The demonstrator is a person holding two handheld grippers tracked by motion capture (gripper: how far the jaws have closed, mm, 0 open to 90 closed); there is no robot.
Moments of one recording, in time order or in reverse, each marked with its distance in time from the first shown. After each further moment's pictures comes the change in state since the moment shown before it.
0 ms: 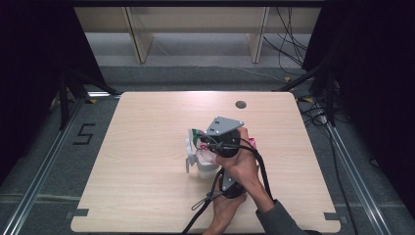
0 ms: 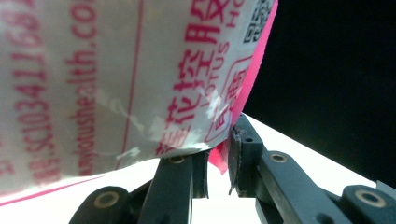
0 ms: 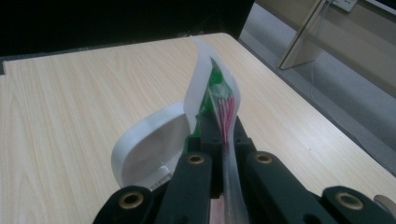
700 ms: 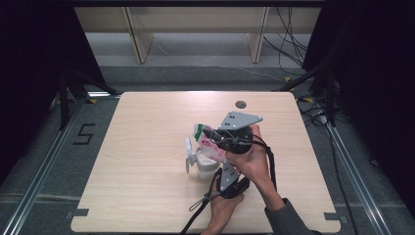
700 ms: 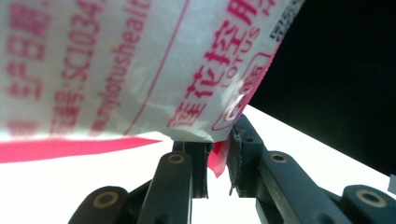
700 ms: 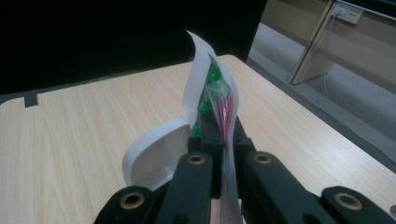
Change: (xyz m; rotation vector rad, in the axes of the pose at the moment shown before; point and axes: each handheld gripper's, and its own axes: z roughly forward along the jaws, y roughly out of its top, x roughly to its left) left arm 0.015 0.000 -0.013 0.135 0.081 0.147; right arm -0.019 -0.003 -0.023 -0.107 0.064 0.060
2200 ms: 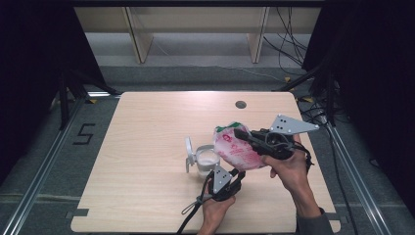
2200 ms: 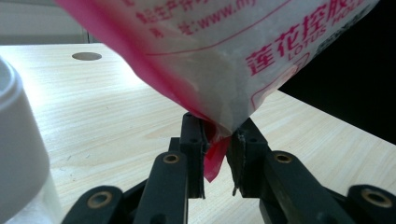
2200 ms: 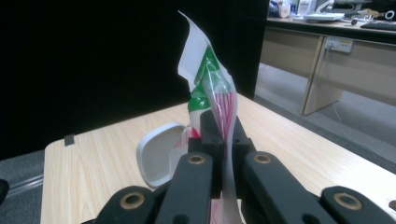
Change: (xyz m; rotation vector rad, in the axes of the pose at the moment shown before) left arm 0.010 -0.009 -0.016 0.034 0.073 -0.027; right arm -0.033 -0.038 -0.073 -0.228 0.076 0.123
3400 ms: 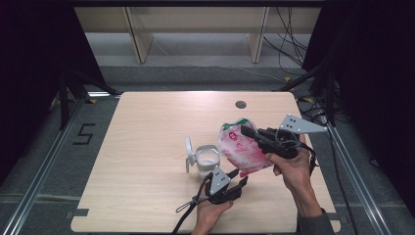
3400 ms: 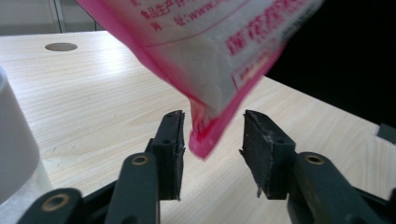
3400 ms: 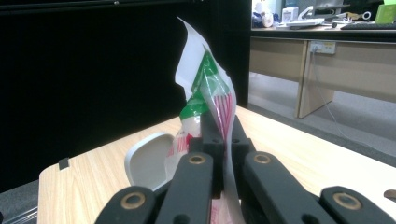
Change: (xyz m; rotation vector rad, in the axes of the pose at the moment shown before) left arm -0.002 0.002 -0.014 0.057 -0.104 0.020; right arm -0.011 -0.010 -0.009 -0.057 -0.043 0.105
